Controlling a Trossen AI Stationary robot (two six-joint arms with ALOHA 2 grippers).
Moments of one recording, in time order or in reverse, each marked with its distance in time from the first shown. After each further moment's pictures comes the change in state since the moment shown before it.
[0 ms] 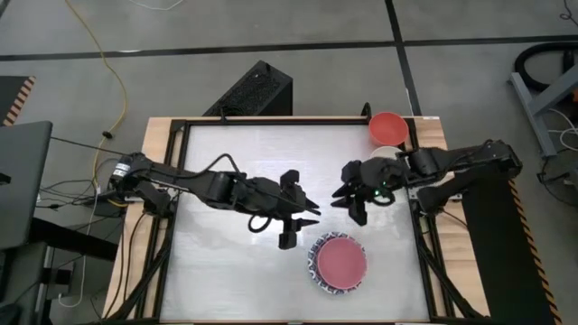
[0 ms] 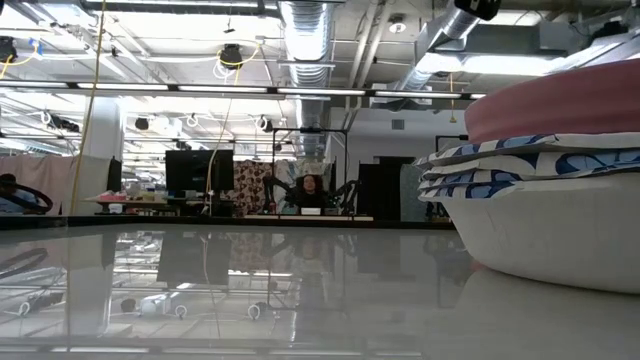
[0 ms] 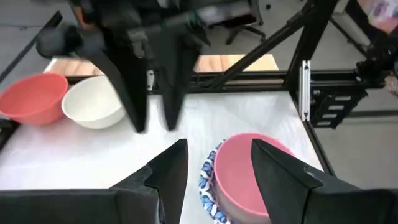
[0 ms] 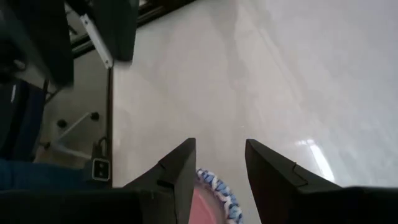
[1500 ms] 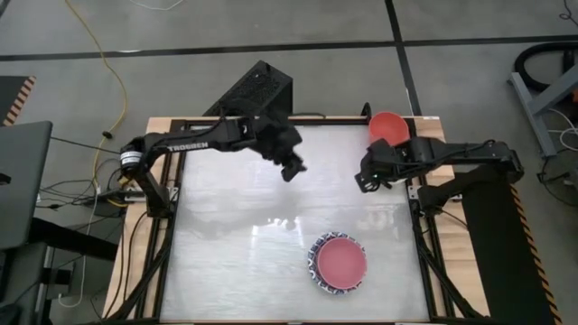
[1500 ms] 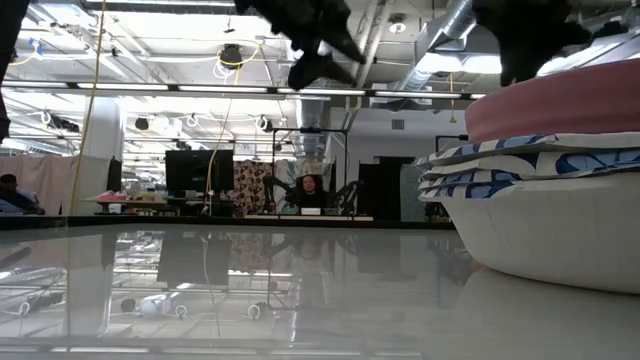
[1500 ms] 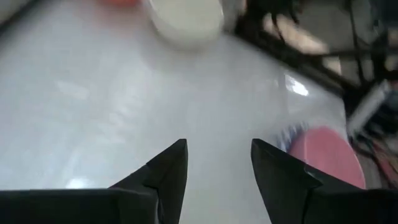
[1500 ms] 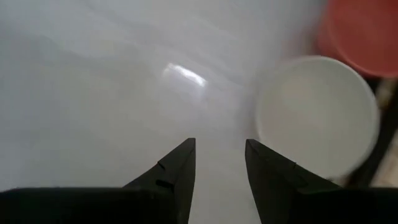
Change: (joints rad) left arm 0.509 0.027 -0.125 -0.107 0.461 -0.233; right arm -0.164 -0.001 -0.001 -0.677 0.316 0.534
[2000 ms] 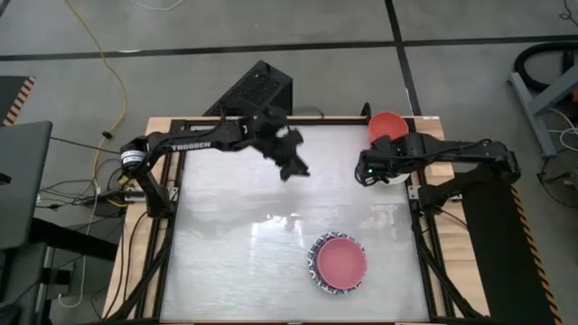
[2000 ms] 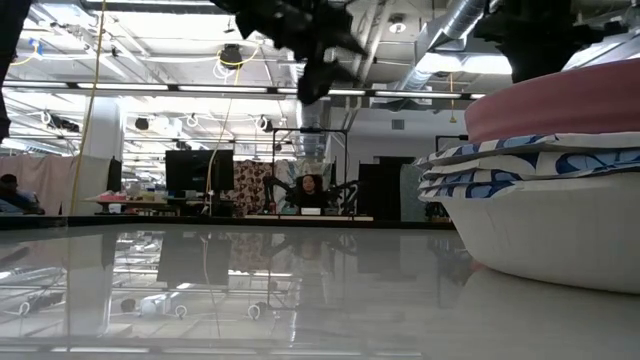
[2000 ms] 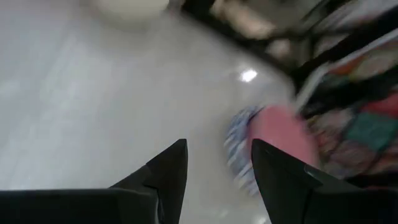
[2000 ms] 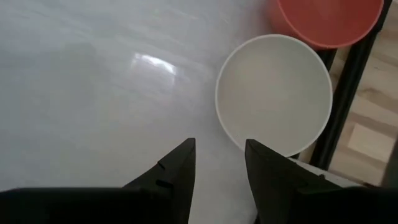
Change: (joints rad) left arm 0.045 0.002 -0.088 0.175 0.258 -0.053; right arm -0.077 0.035 0.000 -0.131 -0.001 0.070
